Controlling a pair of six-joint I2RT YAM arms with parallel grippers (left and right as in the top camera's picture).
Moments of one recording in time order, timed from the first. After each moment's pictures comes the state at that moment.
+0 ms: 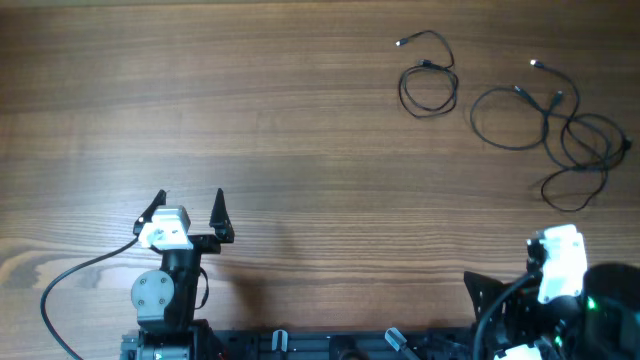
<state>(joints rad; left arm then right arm) 0.04 0.01 0.01 -0.07 0.06 -0.09 0.27 0.55 1.24 -1.53 -0.10 0.18</state>
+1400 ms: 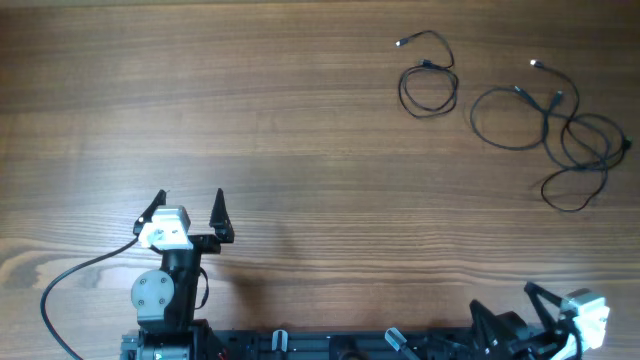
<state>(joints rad) 0.04 0.01 0.01 -0.07 0.06 -0.09 0.27 0.03 0.97 -1.32 -0.13 0.31</state>
